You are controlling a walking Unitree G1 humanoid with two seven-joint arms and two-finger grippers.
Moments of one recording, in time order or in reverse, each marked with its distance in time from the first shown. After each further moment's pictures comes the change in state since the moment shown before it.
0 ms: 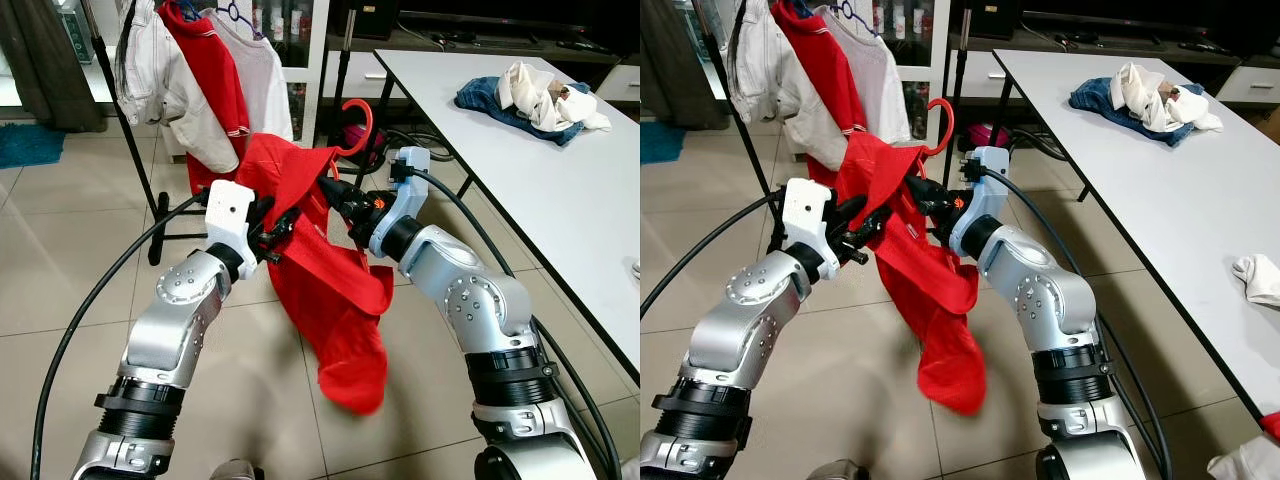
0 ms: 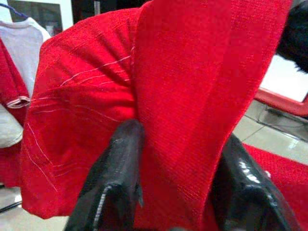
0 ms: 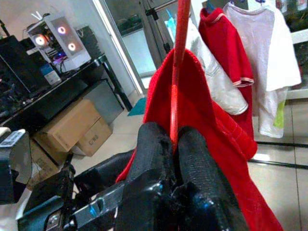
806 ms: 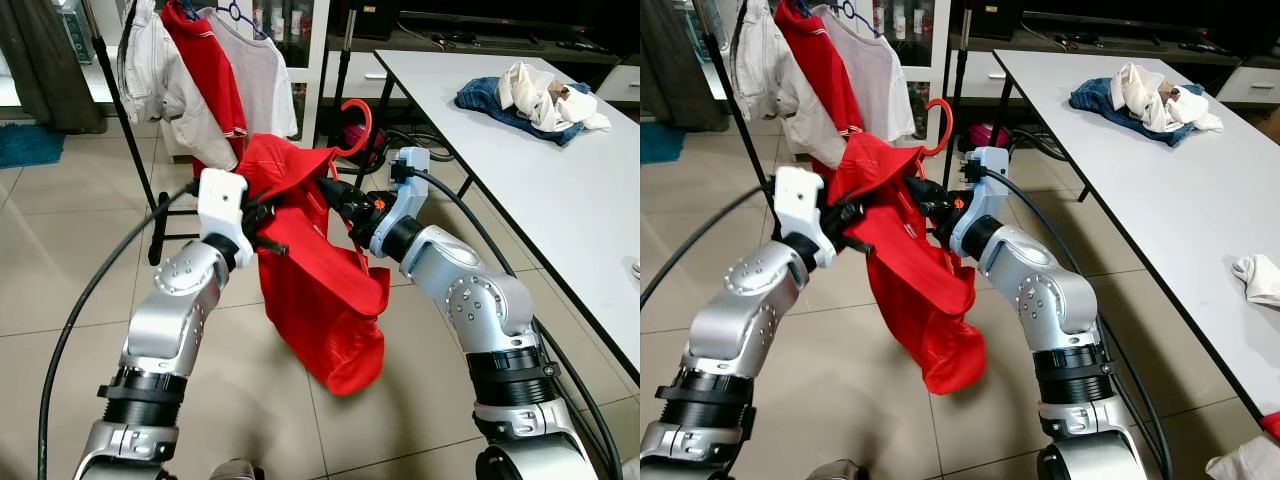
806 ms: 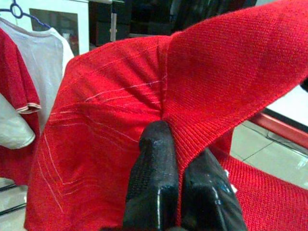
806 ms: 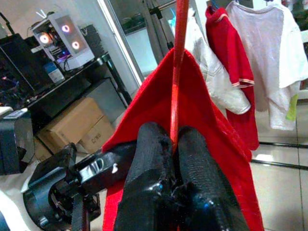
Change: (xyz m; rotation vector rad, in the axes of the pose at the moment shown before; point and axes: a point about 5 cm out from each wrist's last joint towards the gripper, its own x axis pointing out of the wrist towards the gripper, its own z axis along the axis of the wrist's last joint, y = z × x) left arm 0.005 0.008 0.010 -0.038 -0.038 0.057; right arm -0.001 0.000 0.000 -0.005 0.005 0.017
